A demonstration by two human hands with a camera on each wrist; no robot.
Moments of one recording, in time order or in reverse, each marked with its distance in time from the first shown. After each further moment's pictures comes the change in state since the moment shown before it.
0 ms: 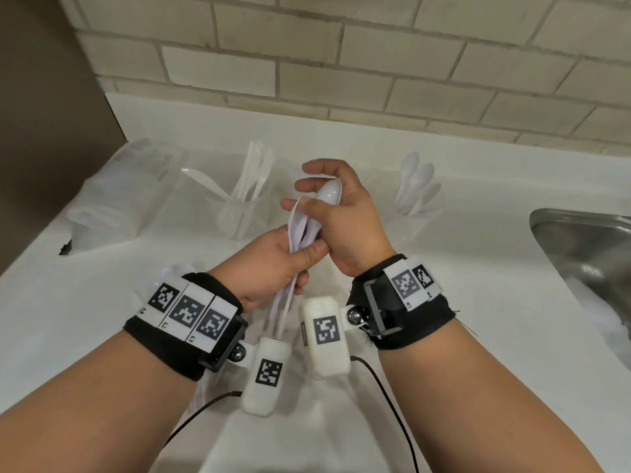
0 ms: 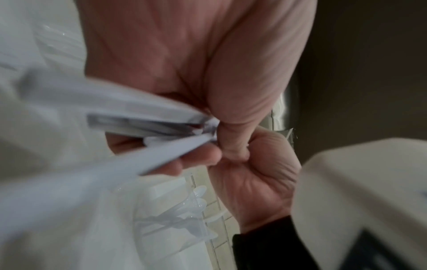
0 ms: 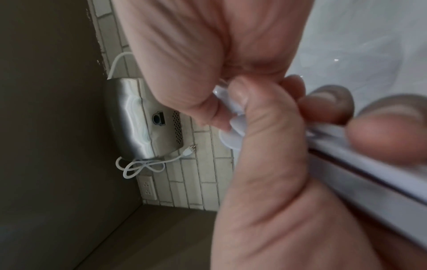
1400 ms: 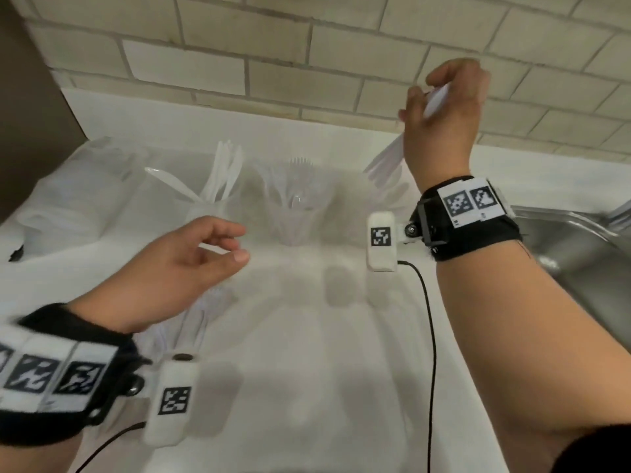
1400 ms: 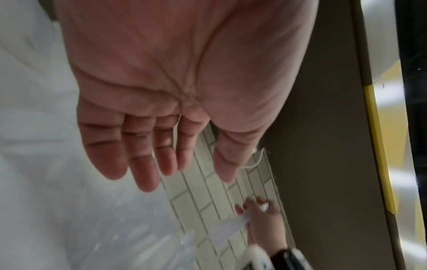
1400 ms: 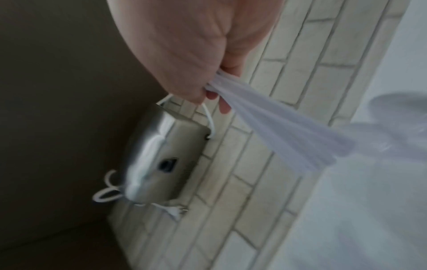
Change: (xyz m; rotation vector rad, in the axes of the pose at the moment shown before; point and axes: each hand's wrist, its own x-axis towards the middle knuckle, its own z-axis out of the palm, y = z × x) left_hand -0.040 -0.002 -0.052 0.423 0.190 0.118; right_hand 0.061 -0.078 -0.112 -0.760 0.636 -0.742
